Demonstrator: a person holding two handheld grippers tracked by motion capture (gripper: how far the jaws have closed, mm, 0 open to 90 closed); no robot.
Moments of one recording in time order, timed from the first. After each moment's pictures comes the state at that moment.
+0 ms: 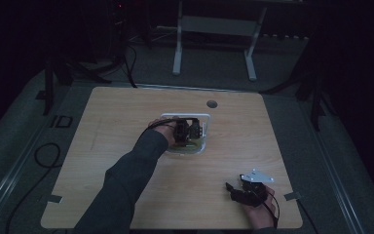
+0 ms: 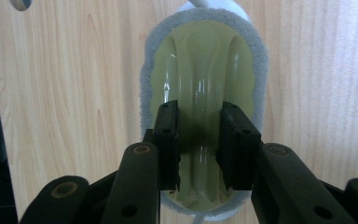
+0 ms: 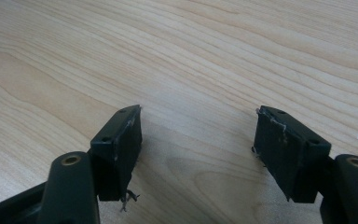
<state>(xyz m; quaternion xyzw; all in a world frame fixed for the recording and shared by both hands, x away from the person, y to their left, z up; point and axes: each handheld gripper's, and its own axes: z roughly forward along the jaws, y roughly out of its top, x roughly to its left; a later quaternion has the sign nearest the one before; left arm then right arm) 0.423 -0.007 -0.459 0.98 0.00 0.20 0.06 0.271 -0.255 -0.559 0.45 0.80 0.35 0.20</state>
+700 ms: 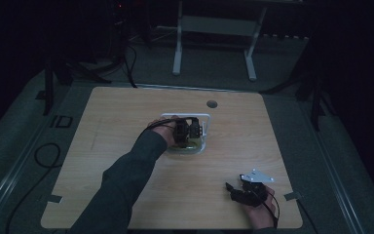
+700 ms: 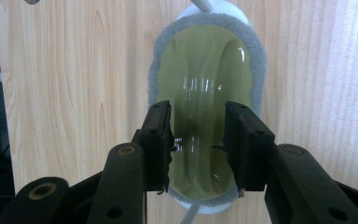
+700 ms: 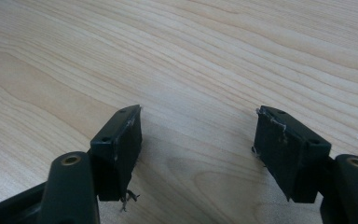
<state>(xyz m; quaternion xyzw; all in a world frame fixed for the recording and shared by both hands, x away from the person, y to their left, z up) 0.415 -0.005 -0.450 0.98 0.02 0.20 0.06 0.271 -0.256 -0.559 0.45 0.80 0.35 0.20</state>
